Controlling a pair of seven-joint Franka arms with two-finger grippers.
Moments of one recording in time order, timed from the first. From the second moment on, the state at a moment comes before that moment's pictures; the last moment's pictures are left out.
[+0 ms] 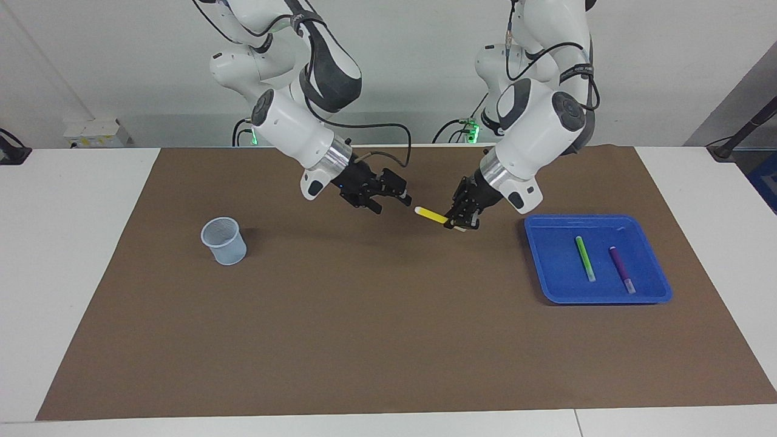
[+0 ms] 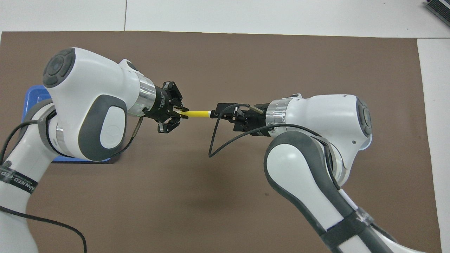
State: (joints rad) left arm -0.23 0.18 -0.21 -1.76 -0.41 2.06 -1.66; right arm 0.45 0.13 0.02 -1.92 0.90 2.35 0.24
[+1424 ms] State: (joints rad) left arm -0.30 0.19 -0.21 -1.78 -0.42 2.12 -1.71; right arm 0.47 0.16 0.02 -1.91 0.93 2.41 0.23
